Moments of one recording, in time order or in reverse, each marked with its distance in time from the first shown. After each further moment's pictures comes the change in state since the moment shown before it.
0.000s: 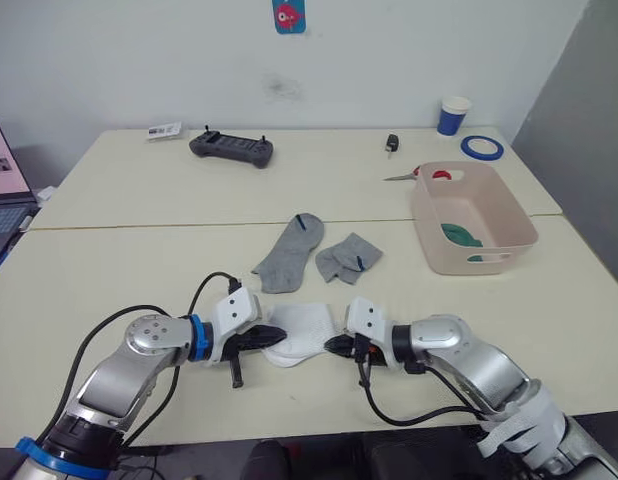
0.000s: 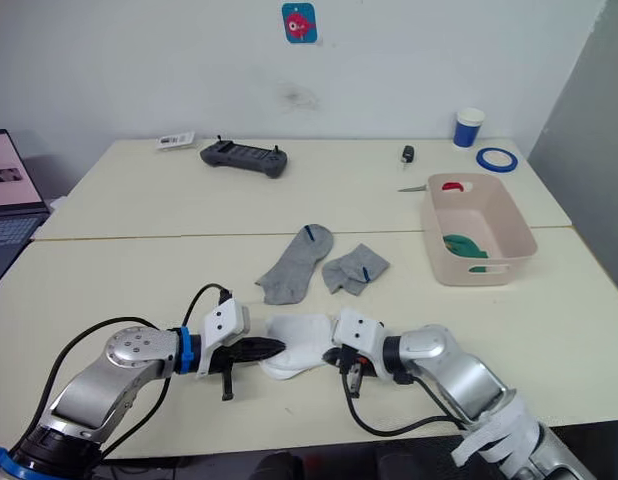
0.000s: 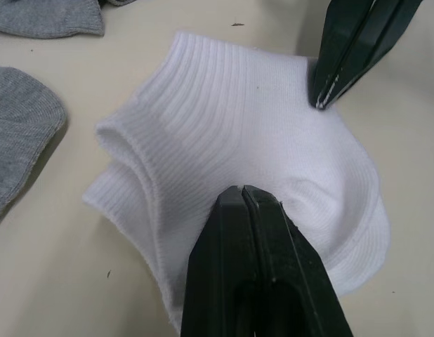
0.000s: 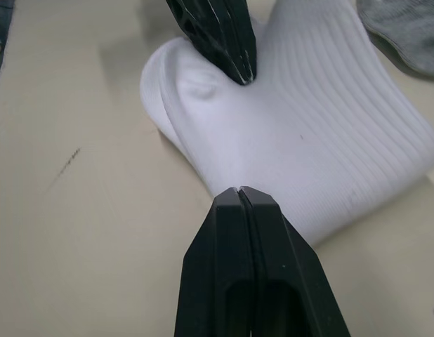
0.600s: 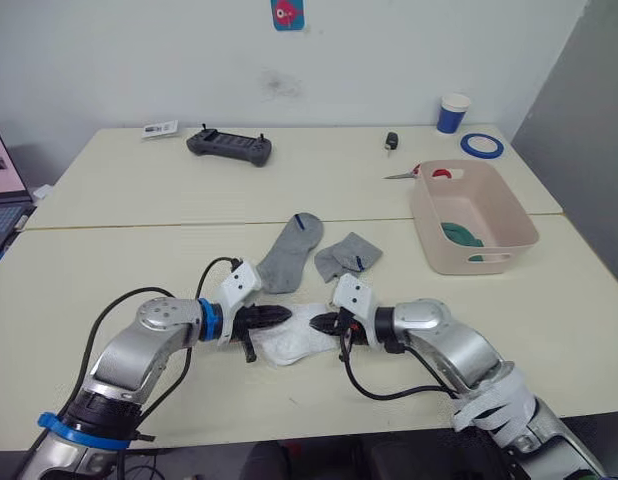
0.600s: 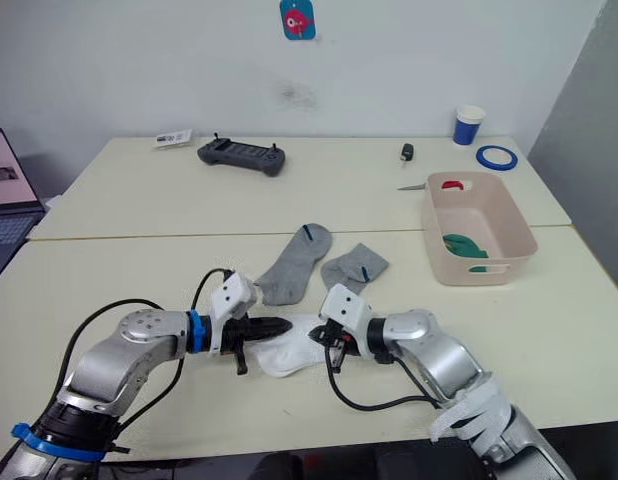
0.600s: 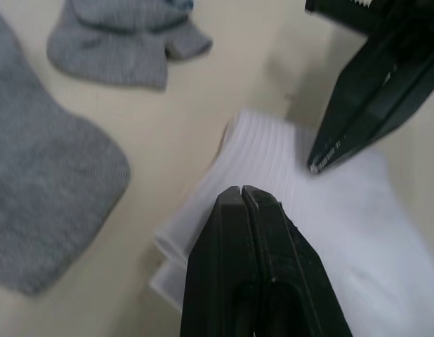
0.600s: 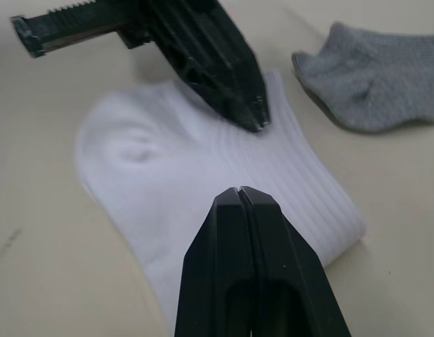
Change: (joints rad) left arm -0.136 -0.074 0.000 0.063 -0.055 0.179 0.050; right arm -0.105 0.150 -0.015 0.151 -0.011 0.004 -0.051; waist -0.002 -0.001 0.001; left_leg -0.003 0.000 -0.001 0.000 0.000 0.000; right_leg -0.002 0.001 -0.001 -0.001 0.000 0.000
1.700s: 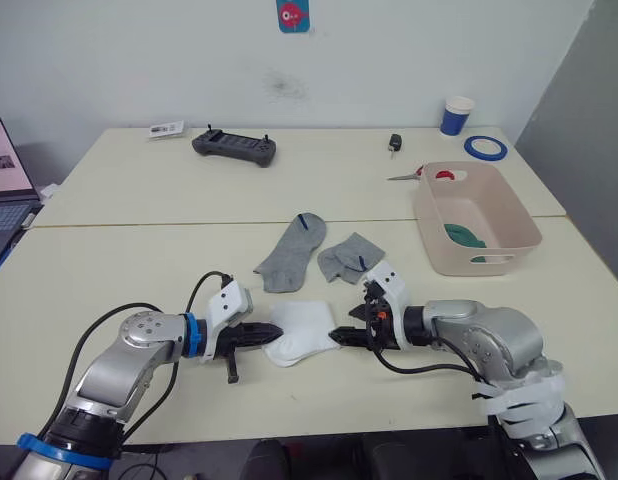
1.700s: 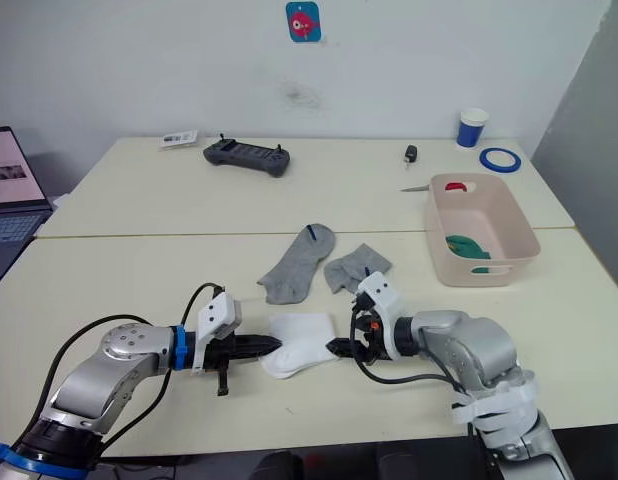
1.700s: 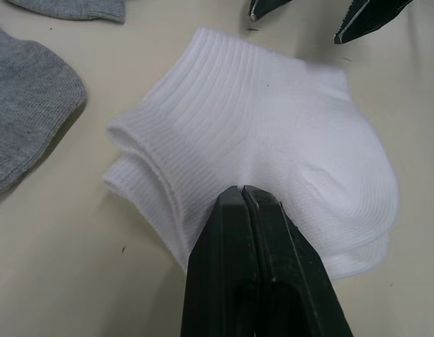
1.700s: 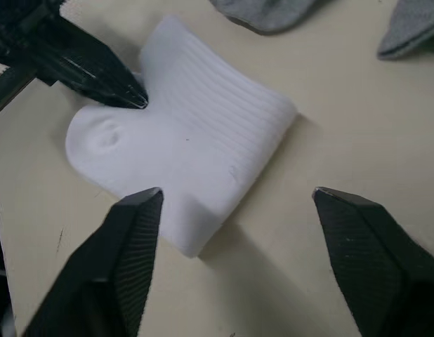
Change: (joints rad) left arm 0.110 0.057 0.034 0.027 0.010 -0.169 -0.120; right arm -0.007 0.041 -0.313 -0.165 0.307 0.699 -0.167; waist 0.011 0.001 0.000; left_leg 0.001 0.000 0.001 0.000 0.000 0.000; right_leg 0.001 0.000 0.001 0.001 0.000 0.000
